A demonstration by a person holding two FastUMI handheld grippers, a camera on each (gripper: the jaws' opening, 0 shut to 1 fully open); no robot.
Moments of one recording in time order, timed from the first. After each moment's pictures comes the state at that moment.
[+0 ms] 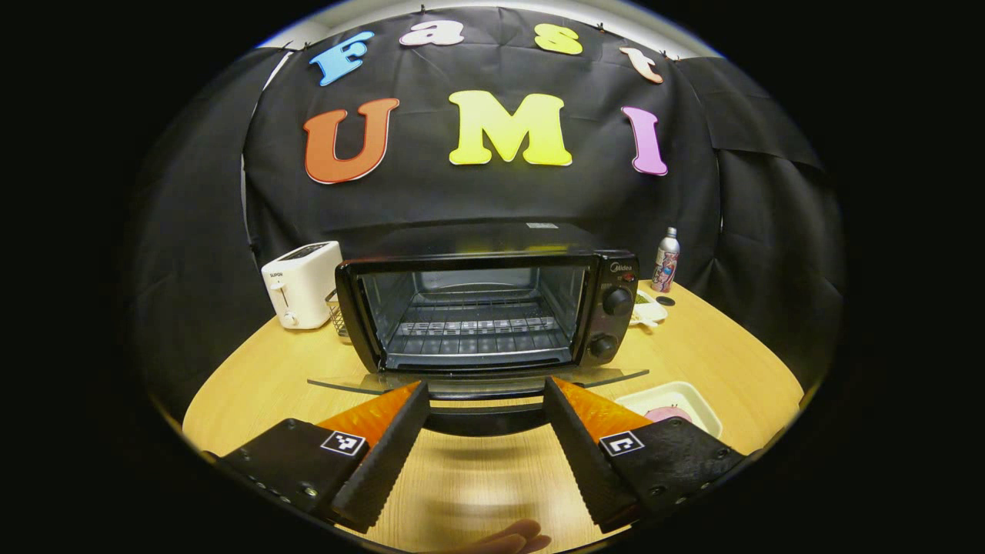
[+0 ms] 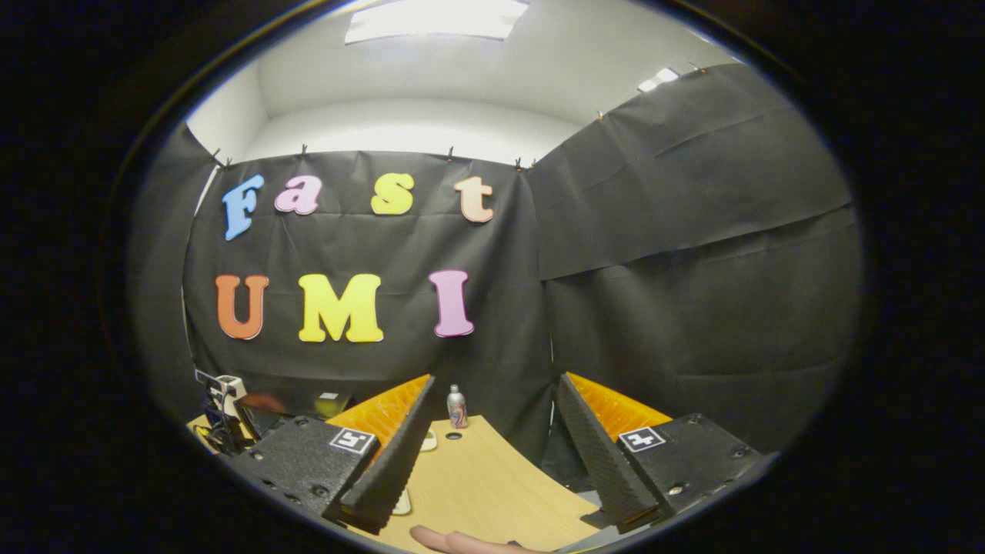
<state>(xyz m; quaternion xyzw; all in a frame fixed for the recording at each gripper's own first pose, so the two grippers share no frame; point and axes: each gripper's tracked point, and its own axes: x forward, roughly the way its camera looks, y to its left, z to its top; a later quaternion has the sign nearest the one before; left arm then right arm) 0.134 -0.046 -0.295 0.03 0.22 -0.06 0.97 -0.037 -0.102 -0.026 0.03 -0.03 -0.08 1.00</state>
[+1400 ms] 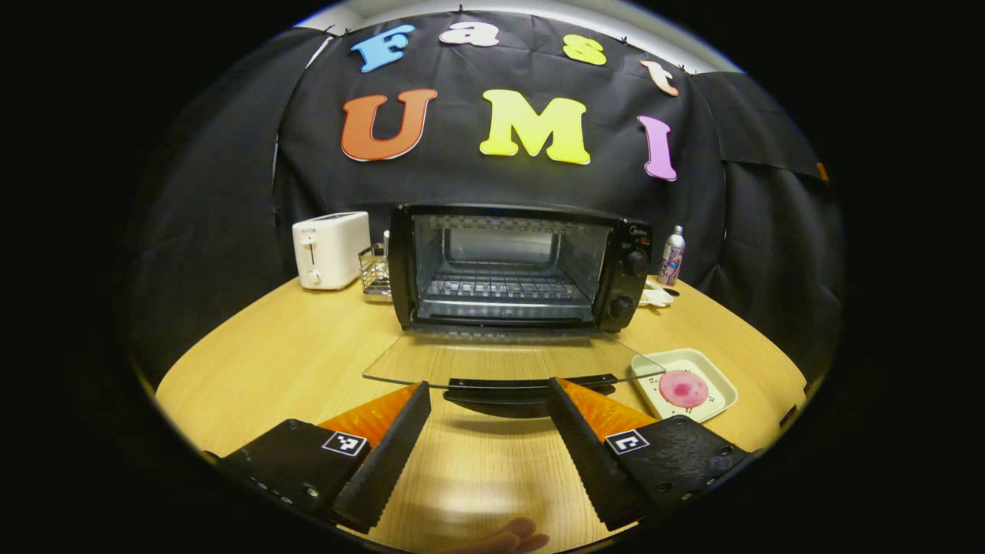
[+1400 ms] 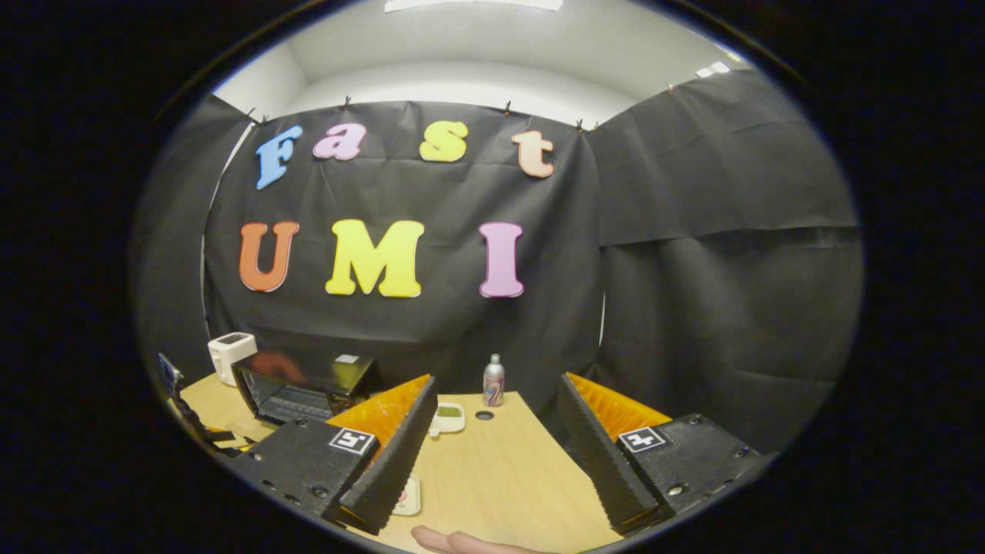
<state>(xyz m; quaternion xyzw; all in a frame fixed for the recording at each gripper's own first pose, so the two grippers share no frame) 0.085 0.007 -0.315 -0.02 0.19 -0.04 0.98 0.093 -0.027 -0.122 -0.02 0.09 0.02 1.00</state>
